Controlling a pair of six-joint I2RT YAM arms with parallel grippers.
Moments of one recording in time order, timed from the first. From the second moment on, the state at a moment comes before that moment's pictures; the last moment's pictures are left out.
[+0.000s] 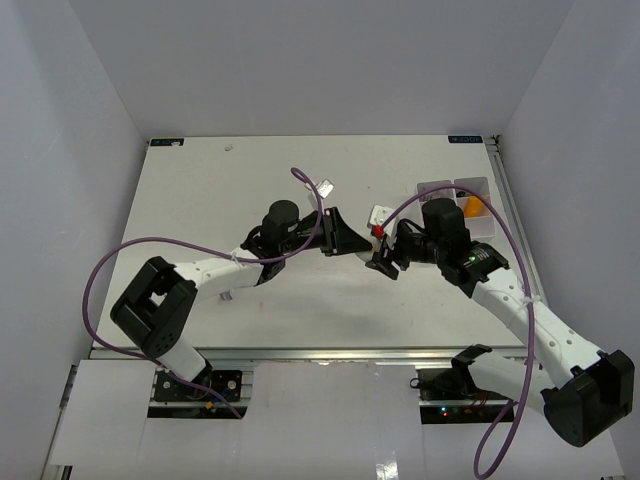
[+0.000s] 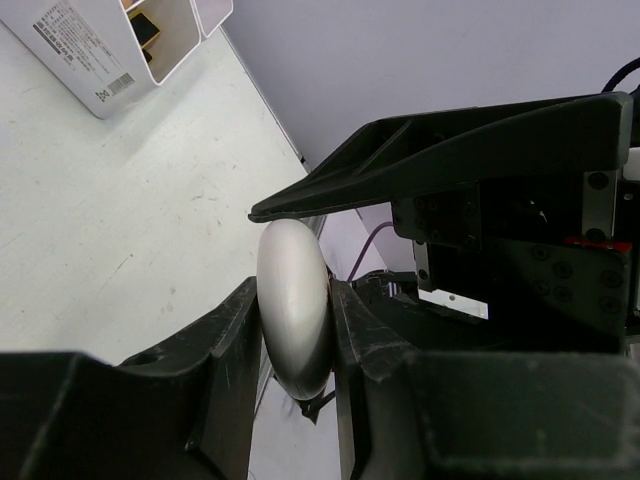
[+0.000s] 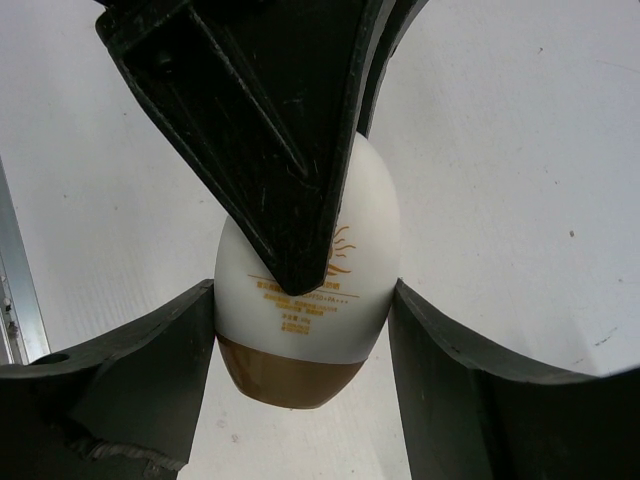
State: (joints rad) left arm -0.72 1.58 0.87 0.62 0.61 -0.94; right arm 0.53 1.03 0.87 -0.39 -0.54 -0.59
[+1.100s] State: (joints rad) left arm -0.73 1.40 0.90 0.04 0.66 -0.21; right arm 0.53 1.05 0.90 -0.72 -0.79 -1.02
